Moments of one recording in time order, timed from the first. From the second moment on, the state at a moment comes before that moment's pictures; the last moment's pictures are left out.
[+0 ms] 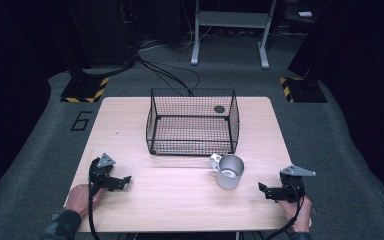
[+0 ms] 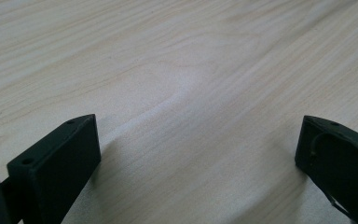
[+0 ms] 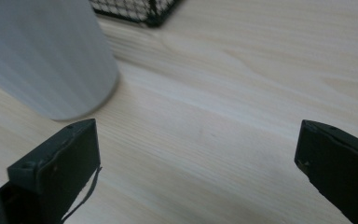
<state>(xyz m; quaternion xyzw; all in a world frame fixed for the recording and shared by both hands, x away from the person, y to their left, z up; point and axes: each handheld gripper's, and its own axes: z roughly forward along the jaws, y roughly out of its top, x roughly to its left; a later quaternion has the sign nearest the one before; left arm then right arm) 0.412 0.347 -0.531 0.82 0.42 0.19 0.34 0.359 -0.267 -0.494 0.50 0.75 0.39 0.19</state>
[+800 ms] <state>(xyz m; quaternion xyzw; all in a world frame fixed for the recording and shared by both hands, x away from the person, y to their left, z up) 0.412 0.347 -0.531 0.82 0.43 0.19 0.34 0.385 -0.171 -0.448 0.37 0.82 0.40 0.16</state>
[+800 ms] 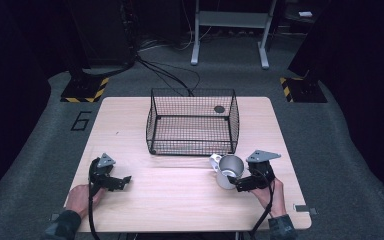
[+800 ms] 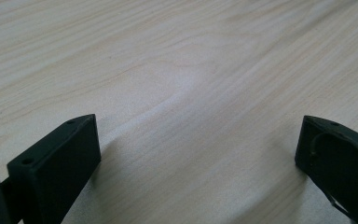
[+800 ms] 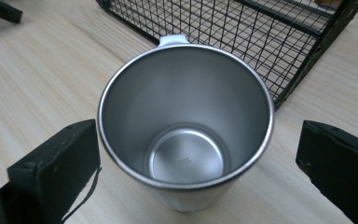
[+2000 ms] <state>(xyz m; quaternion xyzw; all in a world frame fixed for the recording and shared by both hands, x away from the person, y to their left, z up) 0.412 0.346 -0.531 0.81 0.43 0.19 0.34 0.397 -0.146 -0.461 0.37 0.83 0.38 0.17</state>
